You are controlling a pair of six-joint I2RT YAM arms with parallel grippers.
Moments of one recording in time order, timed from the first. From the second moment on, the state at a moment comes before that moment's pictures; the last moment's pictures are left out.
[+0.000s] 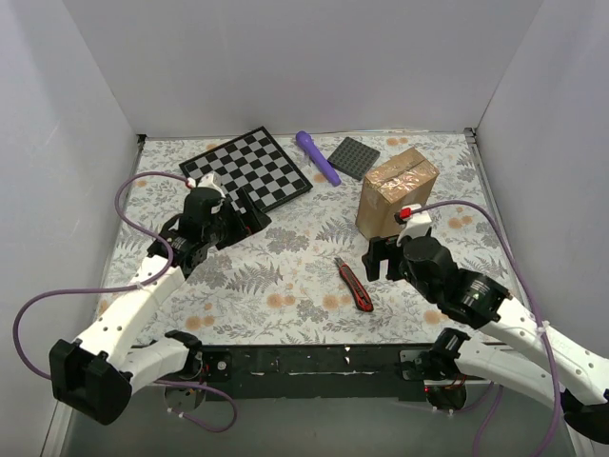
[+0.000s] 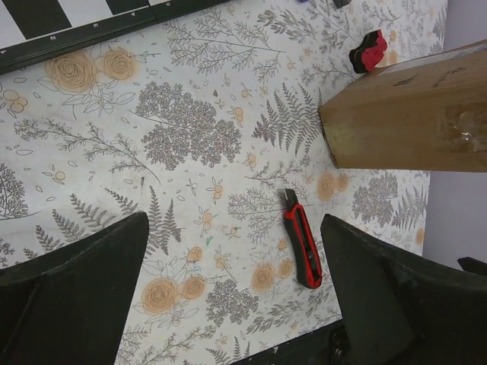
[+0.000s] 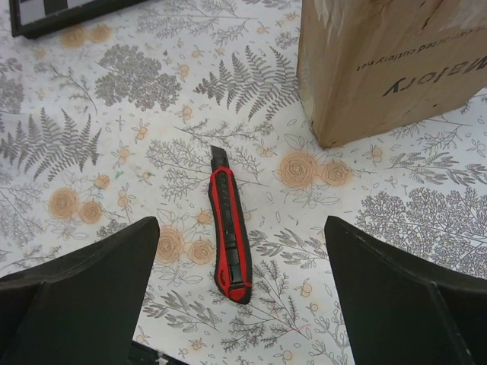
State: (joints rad) left arm -0.41 1.05 0.90 -0.45 0.04 -0.77; right arm 0.92 0.69 0.75 -0.57 0.42 0.41
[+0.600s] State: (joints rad) left arm -0.41 1.00 0.81 -0.34 0.23 -0.71; right arm 0.94 0.99 0.77 -0.60 0.29 0.35
